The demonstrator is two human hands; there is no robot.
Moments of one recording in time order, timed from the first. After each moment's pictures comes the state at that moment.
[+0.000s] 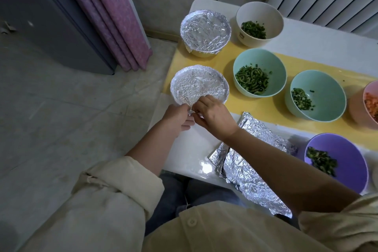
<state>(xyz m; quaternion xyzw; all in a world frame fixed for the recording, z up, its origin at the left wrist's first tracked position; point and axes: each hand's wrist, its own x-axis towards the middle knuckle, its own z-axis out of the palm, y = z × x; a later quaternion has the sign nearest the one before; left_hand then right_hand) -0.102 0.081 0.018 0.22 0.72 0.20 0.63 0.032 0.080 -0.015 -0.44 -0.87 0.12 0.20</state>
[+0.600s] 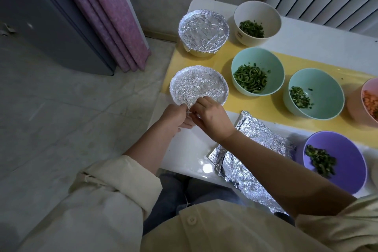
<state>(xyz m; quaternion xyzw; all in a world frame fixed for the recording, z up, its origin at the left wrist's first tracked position) -0.104 0.079 0.023 0.29 0.73 0.13 0.61 0.027 0.070 -0.014 -0.45 -0.85 0.13 0.23</state>
